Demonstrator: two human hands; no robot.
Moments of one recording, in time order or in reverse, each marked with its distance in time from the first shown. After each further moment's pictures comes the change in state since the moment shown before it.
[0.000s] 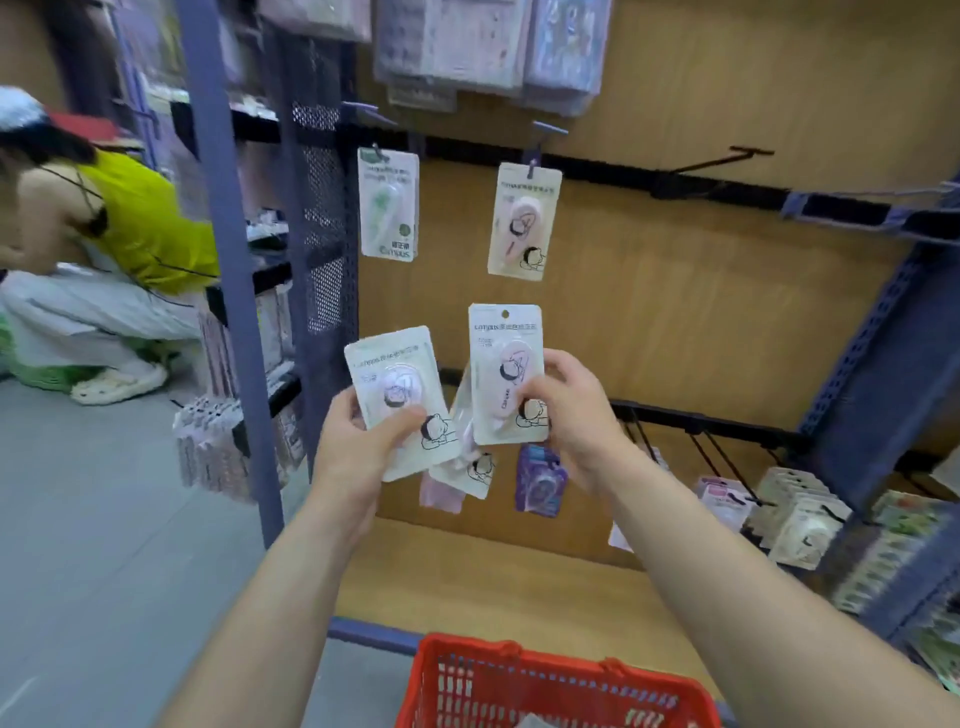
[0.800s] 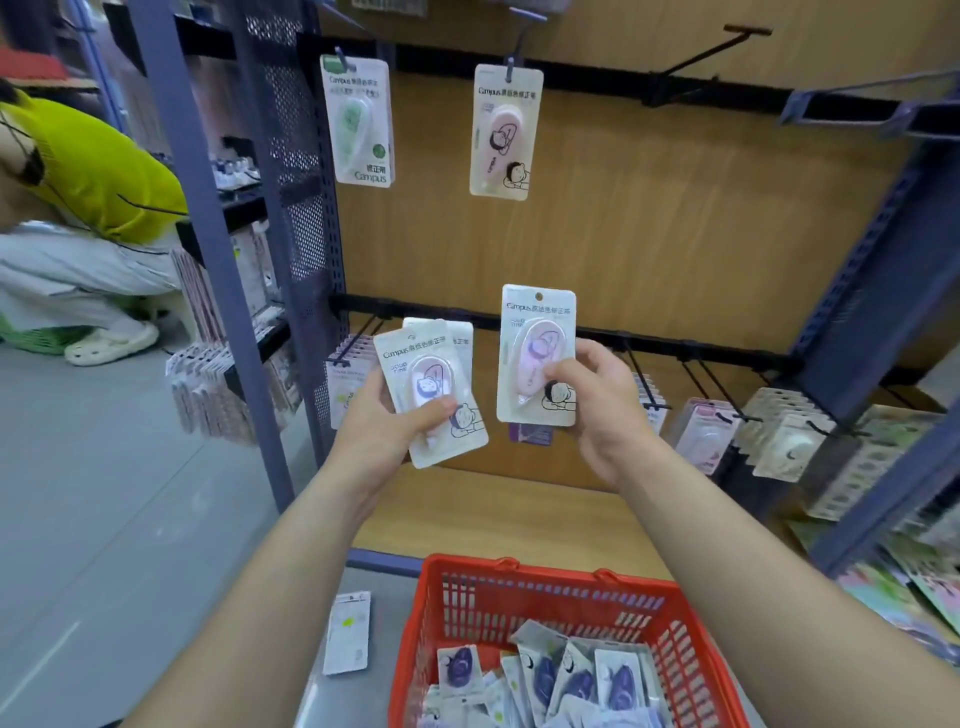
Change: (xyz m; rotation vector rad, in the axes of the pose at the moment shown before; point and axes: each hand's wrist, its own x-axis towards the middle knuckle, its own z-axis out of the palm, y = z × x) left_hand -0.035 -0.030 0.005 0.150 -0.173 -0.117; right_hand -0.049 0.041 -0.031 0.147 0.120 0.084
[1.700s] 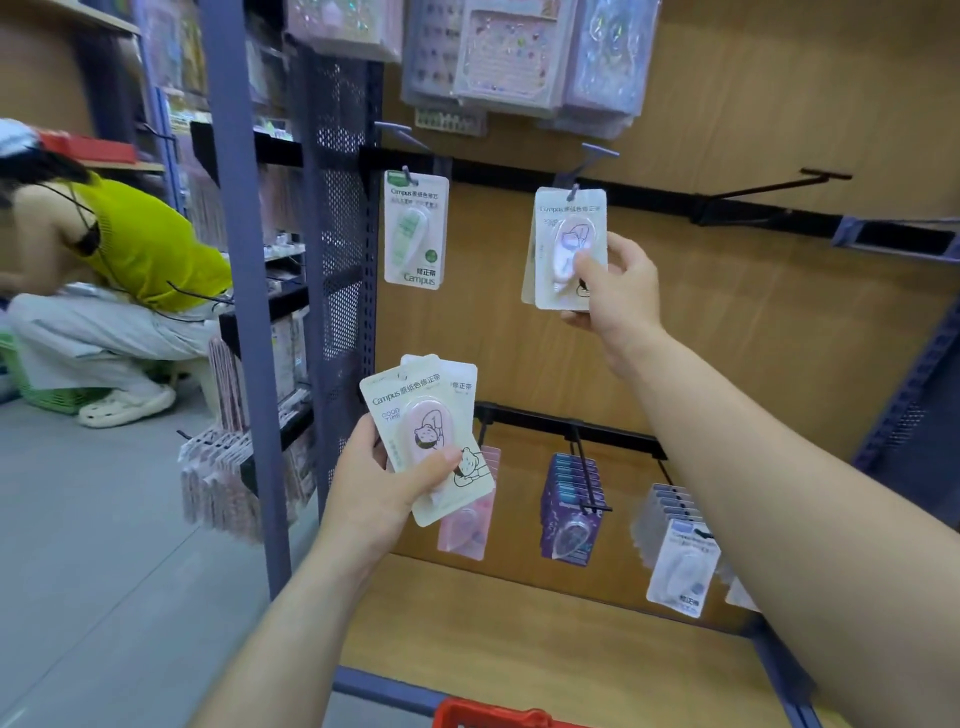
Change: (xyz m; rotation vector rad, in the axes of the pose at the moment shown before) left_hand 0.051 0.035 -0.033 -0.013 0.110 0.195; right_hand 0.153 -0.127 0.077 -0.145 0.169 -0.384
